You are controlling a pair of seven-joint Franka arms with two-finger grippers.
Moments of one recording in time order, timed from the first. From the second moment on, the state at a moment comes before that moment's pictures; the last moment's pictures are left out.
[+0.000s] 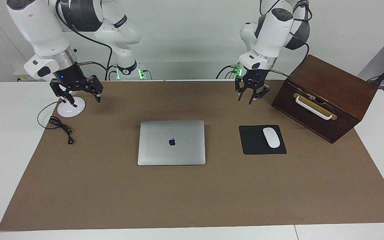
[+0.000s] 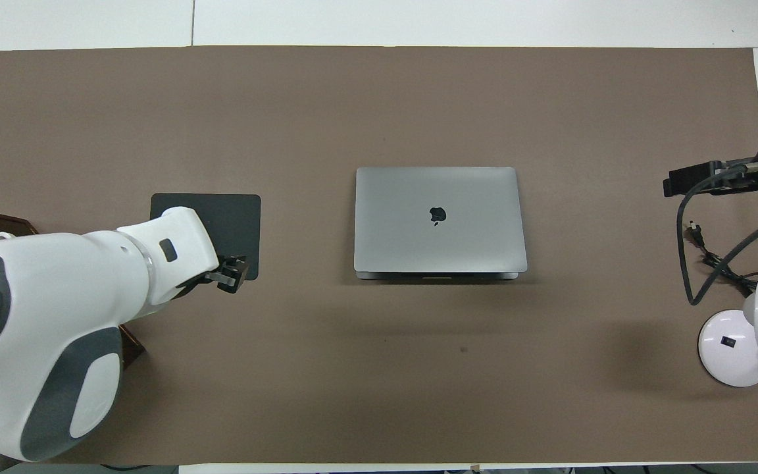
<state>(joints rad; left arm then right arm) -0.41 -0.26 0.03 -2.19 -0.09 2.14 0.07 -0.05 -0.06 0.05 -1.71 0.05 1.75 -0.02</state>
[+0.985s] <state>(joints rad) -0.04 -0.14 0.04 -1.78 -0.09 1.84 0.07 -0.05 -0.09 0.05 -1.64 0.00 1.66 0.00</state>
